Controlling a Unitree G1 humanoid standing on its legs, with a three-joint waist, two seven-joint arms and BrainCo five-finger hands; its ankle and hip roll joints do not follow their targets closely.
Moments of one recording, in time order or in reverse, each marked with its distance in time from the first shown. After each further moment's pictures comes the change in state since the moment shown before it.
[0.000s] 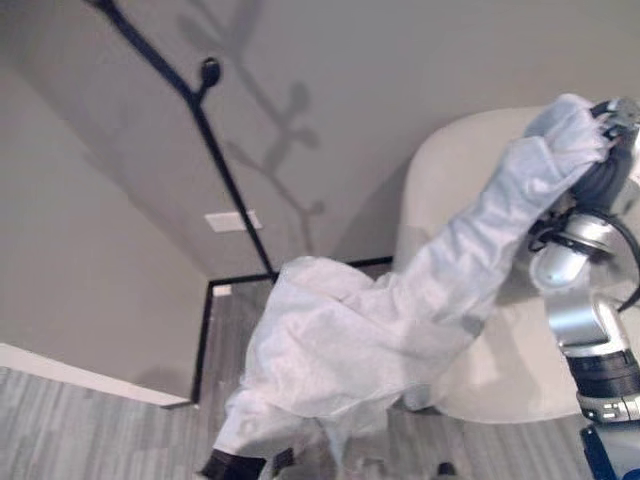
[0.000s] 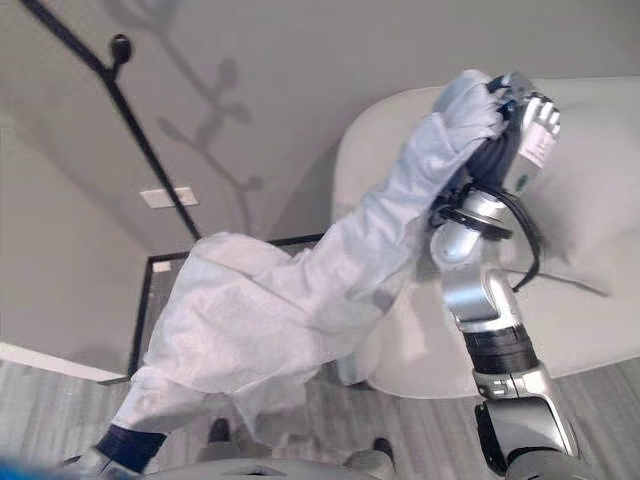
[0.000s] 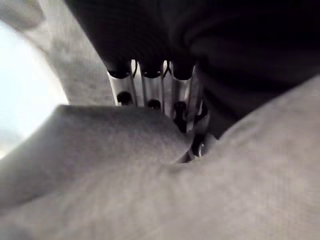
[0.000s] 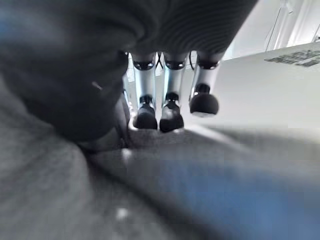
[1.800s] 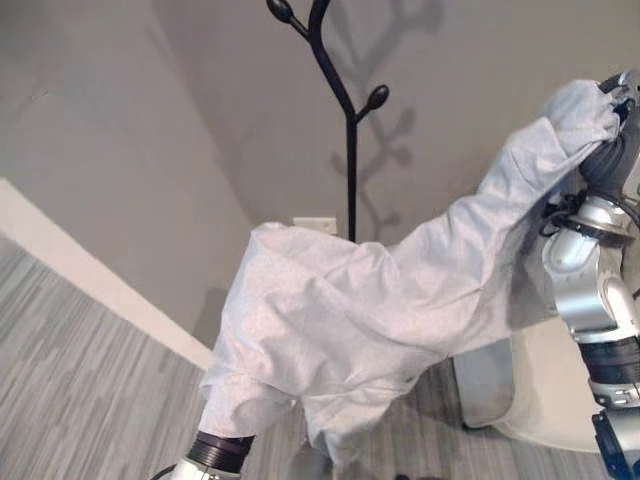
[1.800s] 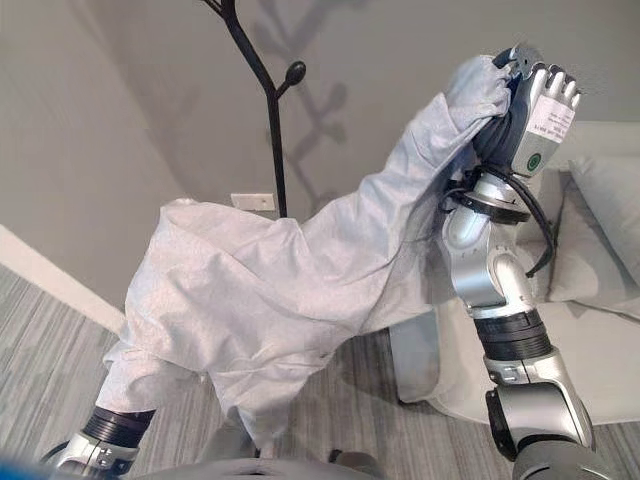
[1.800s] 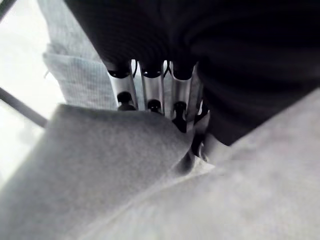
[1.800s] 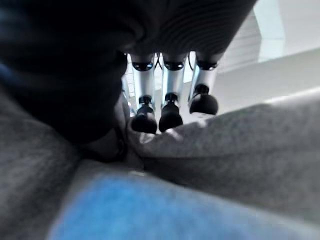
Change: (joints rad) left arm -0.001 -0.013 0.165 -0.050 0.243 0.033 0.084; right arm -0.111 -0.102 0.034 0.086 -0.079 0.041 0.015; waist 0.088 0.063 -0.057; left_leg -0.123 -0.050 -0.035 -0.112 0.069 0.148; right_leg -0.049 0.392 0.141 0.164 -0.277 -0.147
